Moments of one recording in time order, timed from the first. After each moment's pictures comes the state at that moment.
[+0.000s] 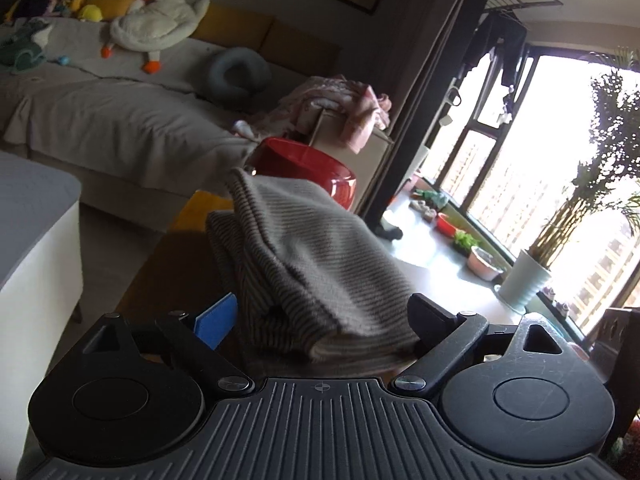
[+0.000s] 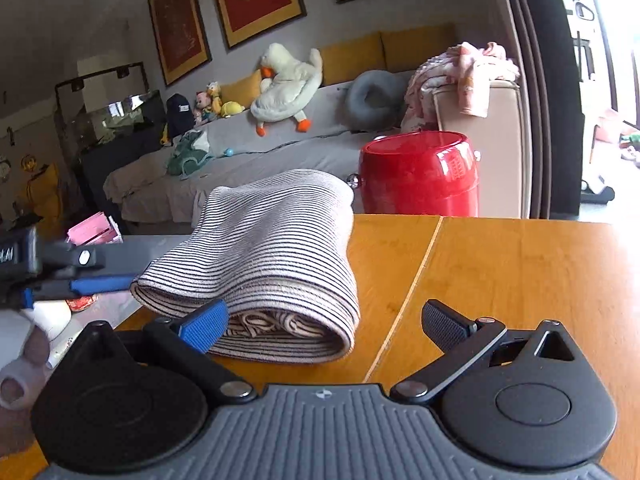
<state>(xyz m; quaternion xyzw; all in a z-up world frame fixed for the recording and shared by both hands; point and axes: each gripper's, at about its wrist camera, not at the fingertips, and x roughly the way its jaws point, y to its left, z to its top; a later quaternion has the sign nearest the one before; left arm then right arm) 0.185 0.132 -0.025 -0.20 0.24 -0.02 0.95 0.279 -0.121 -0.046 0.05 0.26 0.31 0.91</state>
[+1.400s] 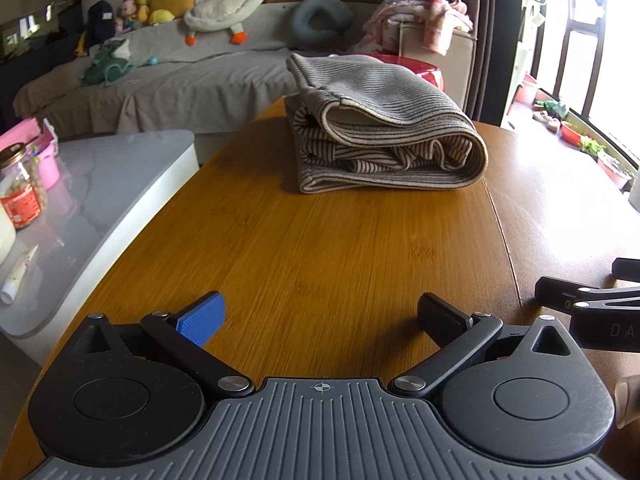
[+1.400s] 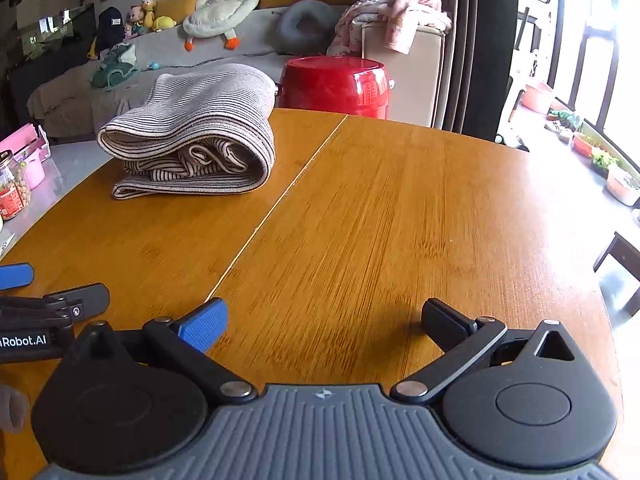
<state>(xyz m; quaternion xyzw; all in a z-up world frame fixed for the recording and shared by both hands) 0.125 0.038 -0.059 -0.06 0.35 0.16 0.92 0.215 -0.148 -0.066 -0.07 0.35 0.19 0.91</state>
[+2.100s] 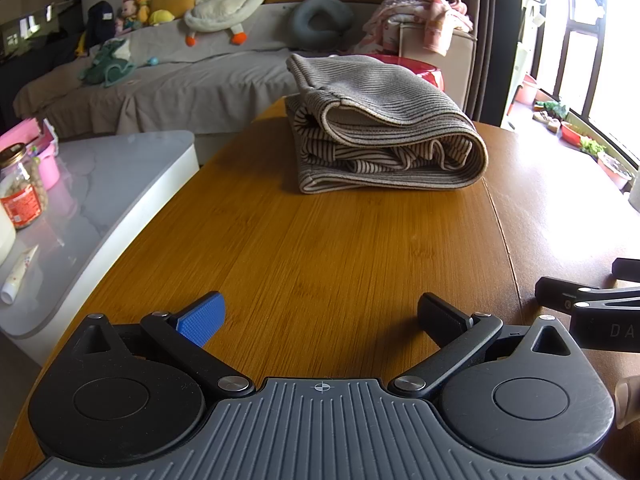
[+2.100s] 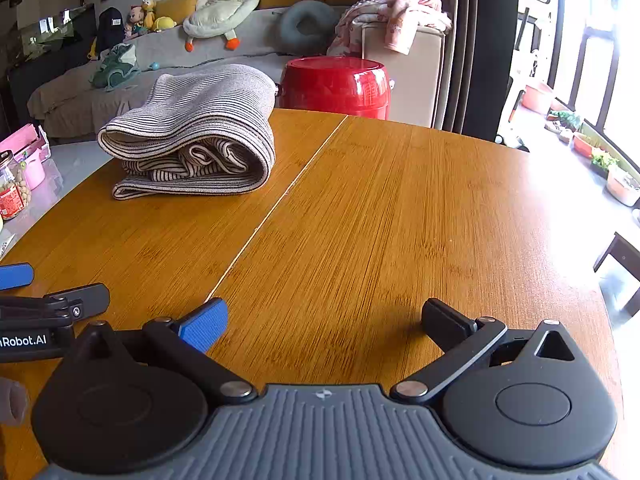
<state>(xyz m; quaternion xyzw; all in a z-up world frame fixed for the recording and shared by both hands) 0.123 0.038 -0.058 -0.06 0.35 0.16 0.92 0.216 -0.149 -0.066 -0.06 0.35 0.19 0.91</state>
